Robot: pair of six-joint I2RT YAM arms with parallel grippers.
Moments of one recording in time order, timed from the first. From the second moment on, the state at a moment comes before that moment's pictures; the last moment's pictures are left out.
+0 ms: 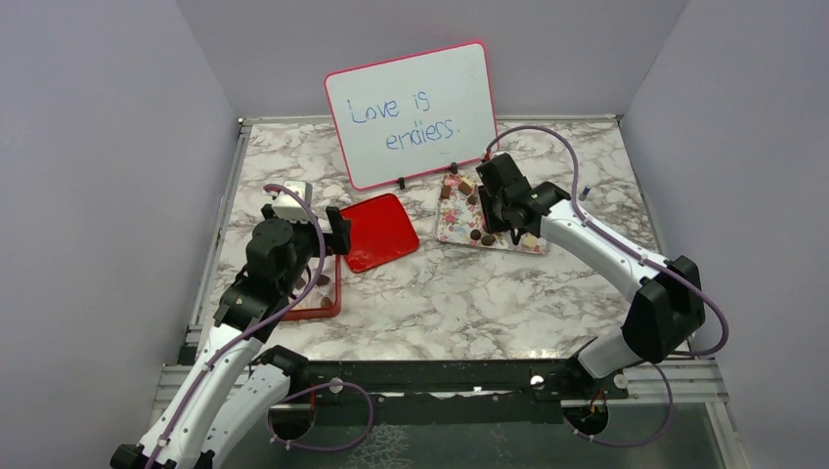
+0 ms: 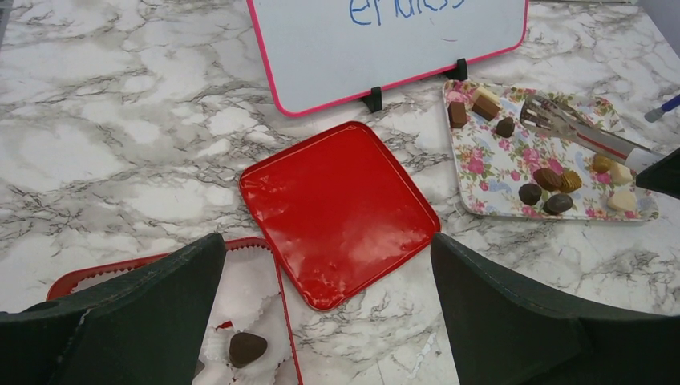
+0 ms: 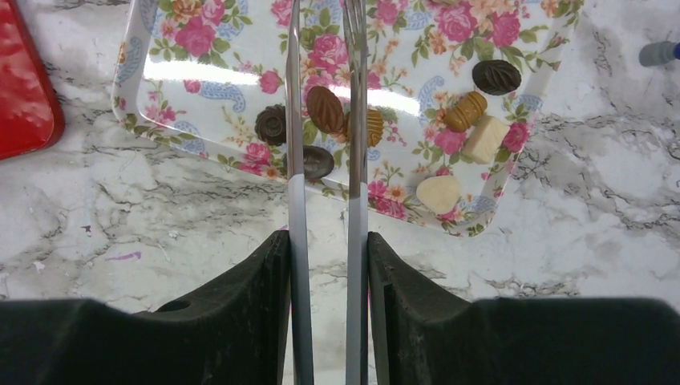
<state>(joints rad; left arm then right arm) -0.41 0.65 0.72 -0.32 -0.17 -0.22 0.61 1.51 1.25 -0.70 0.38 0.24</state>
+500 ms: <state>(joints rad) -0.41 0.64 0.72 -0.32 -0.16 -0.21 0.60 1.62 1.25 -0.66 0.32 0.21</state>
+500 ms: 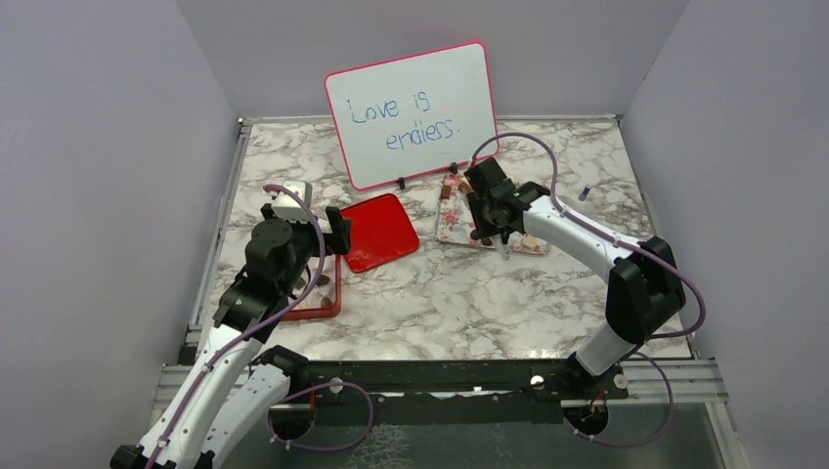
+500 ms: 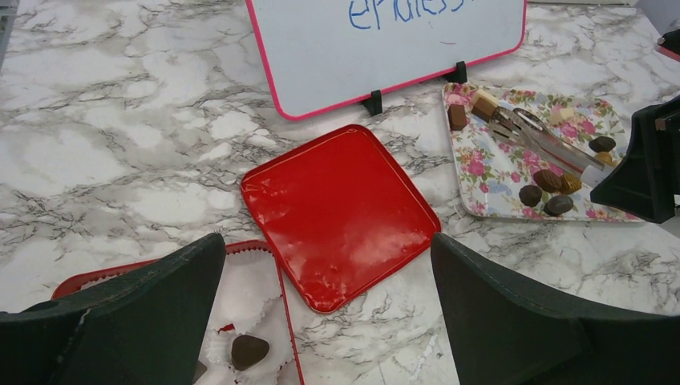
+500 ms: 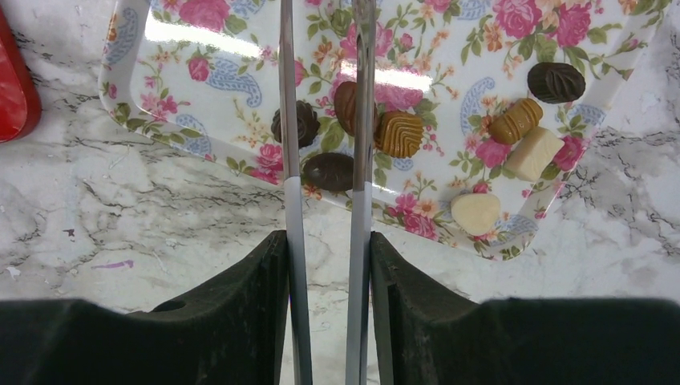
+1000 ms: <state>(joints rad) -0.41 0.64 0.72 -0.32 -0.16 -0.21 0.60 1.64 1.26 -0.66 0.32 0.20</state>
